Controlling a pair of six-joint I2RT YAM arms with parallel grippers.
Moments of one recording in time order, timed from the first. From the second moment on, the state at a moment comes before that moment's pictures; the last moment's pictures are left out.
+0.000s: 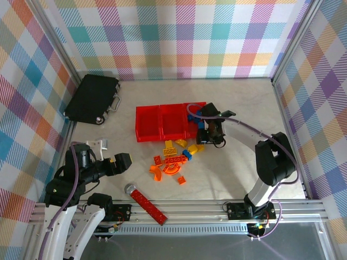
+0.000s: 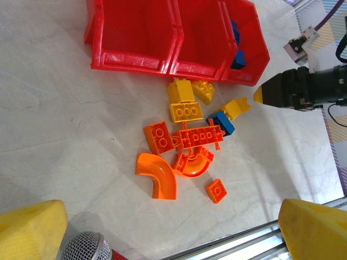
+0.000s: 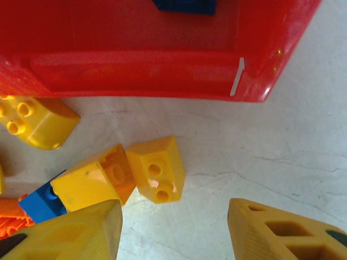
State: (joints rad) left arm -0.19 0.48 0.87 -1.10 0.35 -0.45; right arm 0.51 1.70 1.19 -0.81 -0.06 0.40
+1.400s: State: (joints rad) left arm -0.19 0.48 0.87 -1.10 0.35 -0.45; right arm 0.56 1.82 1.22 -0.81 0.02 0.38
